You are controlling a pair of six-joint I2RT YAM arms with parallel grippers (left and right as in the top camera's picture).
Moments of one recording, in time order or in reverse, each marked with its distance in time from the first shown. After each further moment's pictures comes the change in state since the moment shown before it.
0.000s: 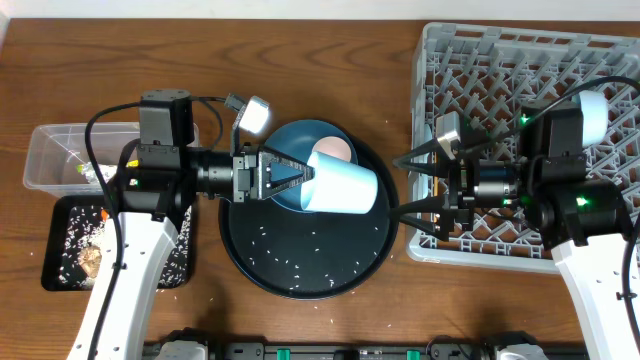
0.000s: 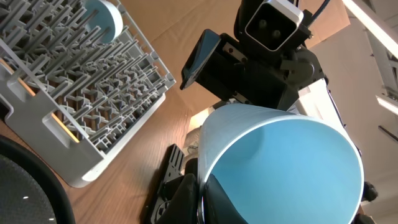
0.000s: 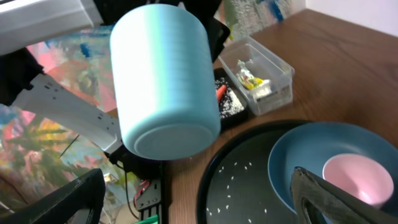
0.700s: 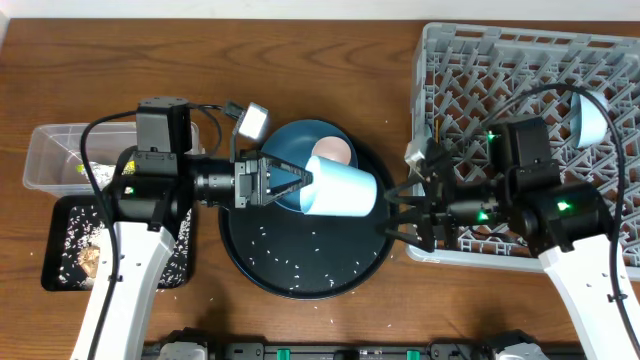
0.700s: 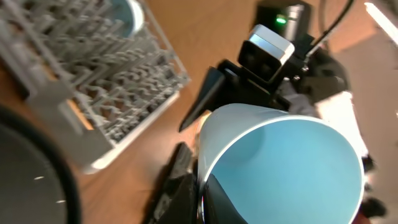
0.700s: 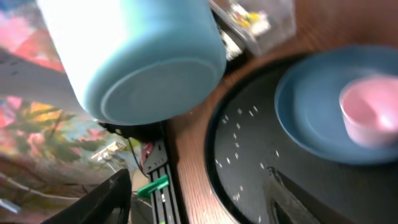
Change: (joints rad) left arm 0.000 -0.037 0.000 -0.086 -0.062 0.000; right arm 0.116 0.000 0.000 -0.182 0.212 -0.010
